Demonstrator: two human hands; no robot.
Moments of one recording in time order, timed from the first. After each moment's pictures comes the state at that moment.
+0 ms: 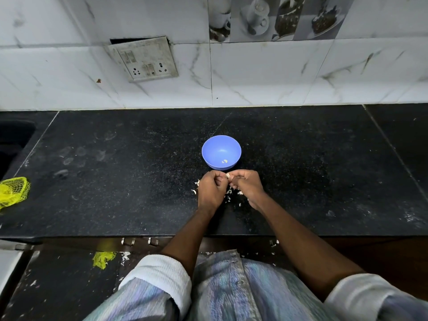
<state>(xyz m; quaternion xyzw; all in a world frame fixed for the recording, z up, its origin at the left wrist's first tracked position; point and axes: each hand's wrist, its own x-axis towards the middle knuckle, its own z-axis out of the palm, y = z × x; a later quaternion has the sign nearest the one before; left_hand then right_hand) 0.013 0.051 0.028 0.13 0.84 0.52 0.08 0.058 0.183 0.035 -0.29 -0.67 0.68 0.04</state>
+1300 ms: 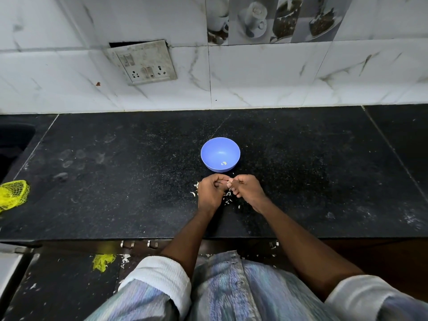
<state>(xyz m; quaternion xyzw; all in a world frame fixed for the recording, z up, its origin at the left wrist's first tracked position) 0.009 0.054 0.018 0.15 0.81 0.56 0.12 0.063 0.193 0.022 -0.29 -0.75 0.59 0.00</state>
